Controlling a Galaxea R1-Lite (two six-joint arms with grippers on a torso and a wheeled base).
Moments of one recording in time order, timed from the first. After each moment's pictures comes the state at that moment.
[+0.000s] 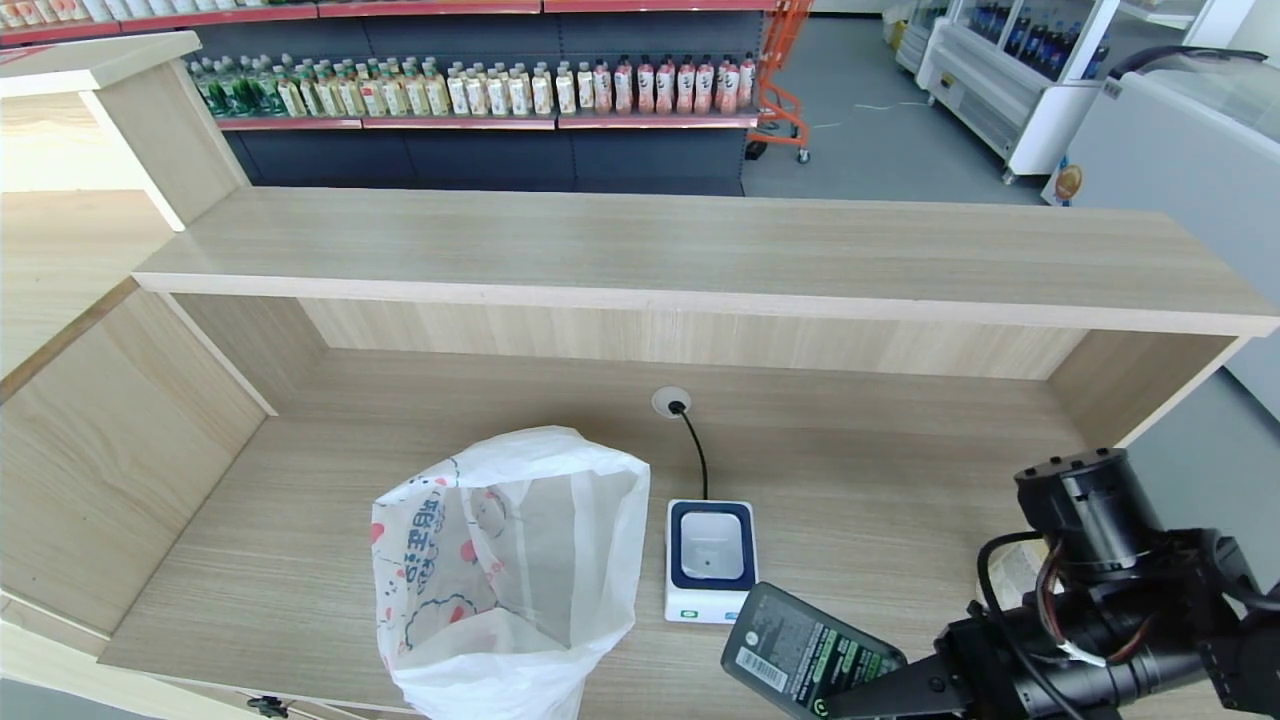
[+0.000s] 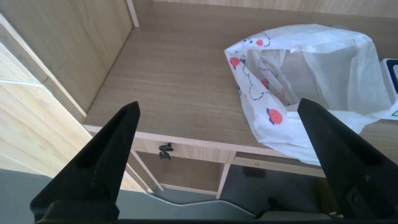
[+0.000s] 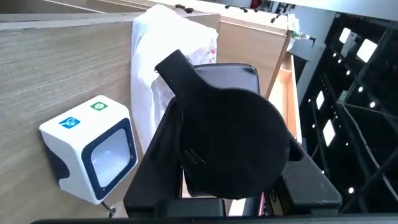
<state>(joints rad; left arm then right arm) 0.00 0.00 0.00 0.00 0.05 0.00 0.43 1.63 -0.50 -0.34 0.98 -2.75</state>
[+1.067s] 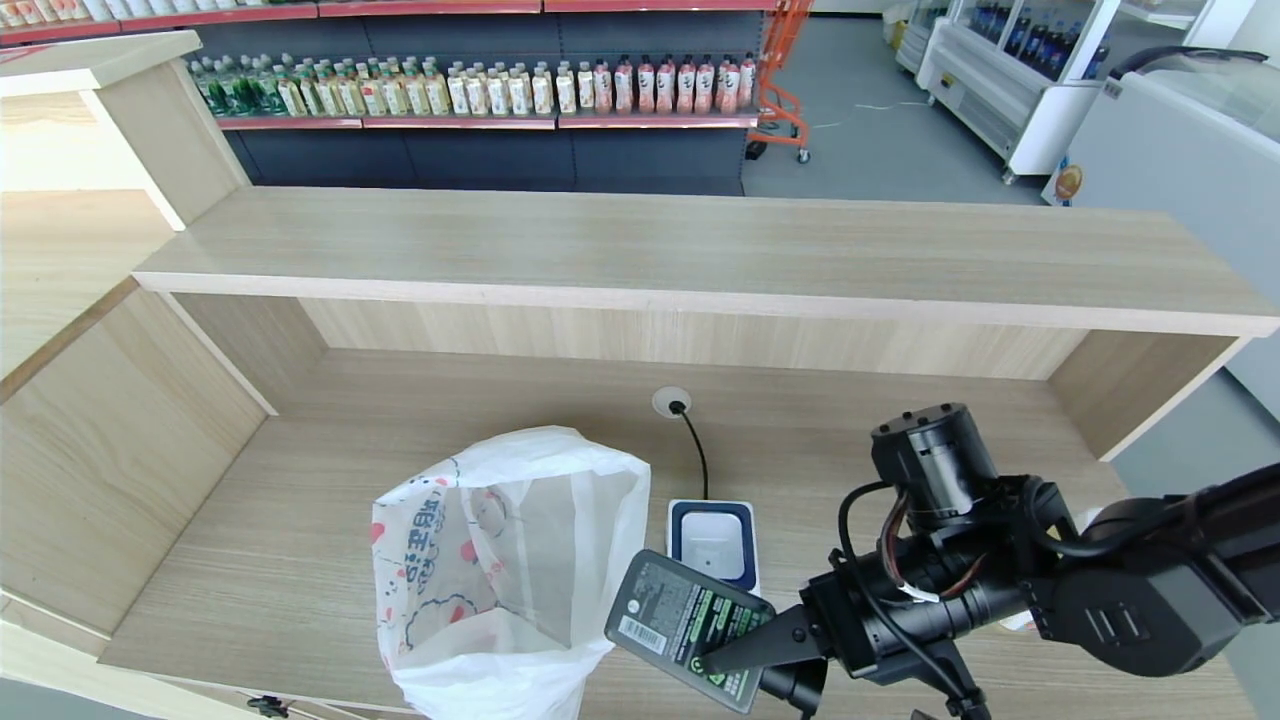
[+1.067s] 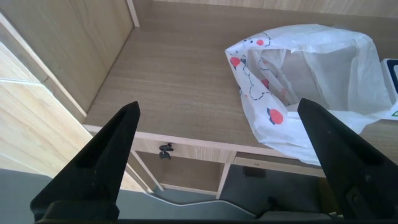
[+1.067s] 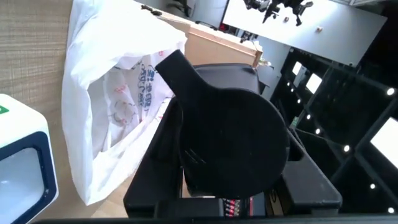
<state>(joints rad) 0.00 0.00 0.00 0.00 0.05 0.00 0.60 1.83 -0.74 -0.40 0.98 -2.78</state>
